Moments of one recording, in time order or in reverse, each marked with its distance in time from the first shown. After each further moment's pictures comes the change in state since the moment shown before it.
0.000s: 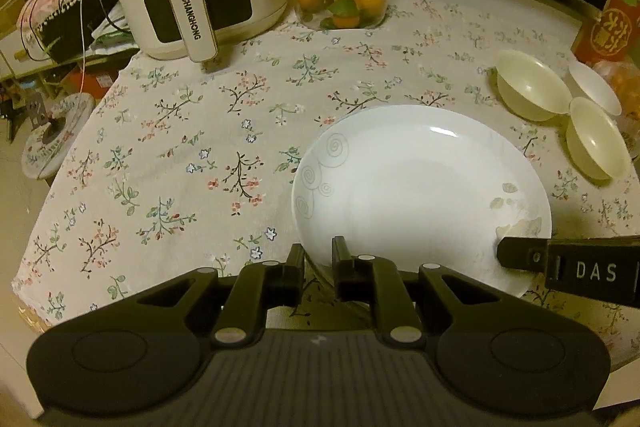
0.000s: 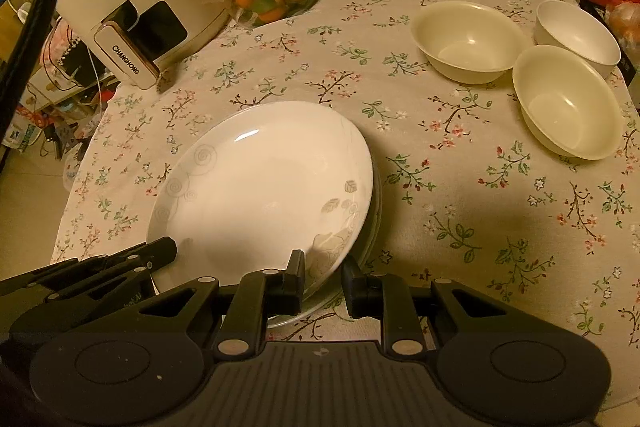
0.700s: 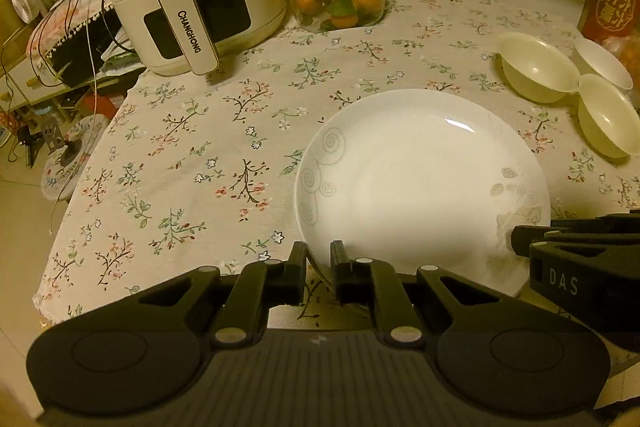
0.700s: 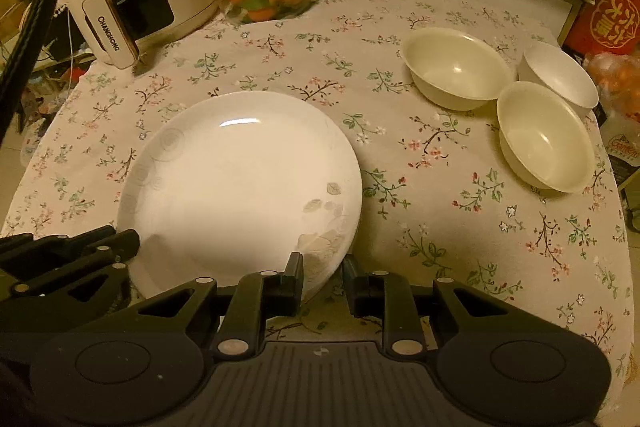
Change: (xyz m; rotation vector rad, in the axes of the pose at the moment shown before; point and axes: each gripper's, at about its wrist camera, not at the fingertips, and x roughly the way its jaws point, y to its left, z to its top) left arm 0.001 -0.015 -0.004 0.065 -0.015 0.084; right arm 0.009 0.018 -0.008 -0.115 -0.054 -0.168
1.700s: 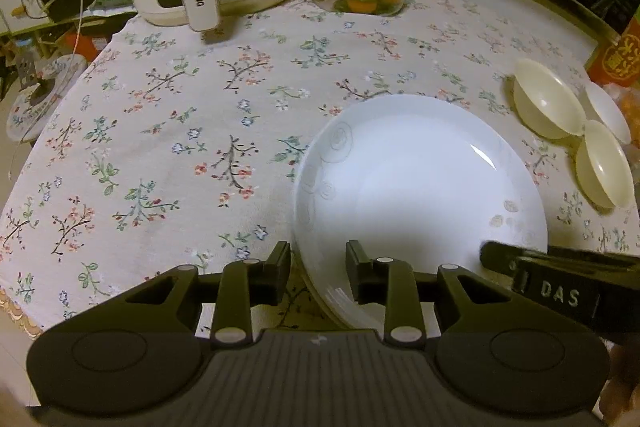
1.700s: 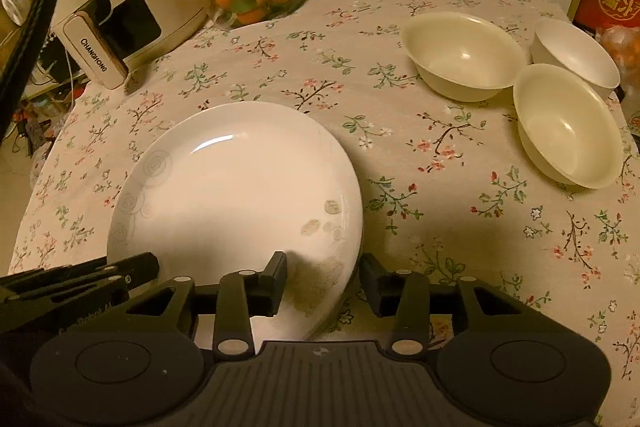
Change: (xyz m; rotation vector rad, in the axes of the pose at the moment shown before) left arm 0.024 0.027 0.014 -0.181 0.083 -0.132; right arm 0.020 -0.010 0.011 0.074 0.015 0.068
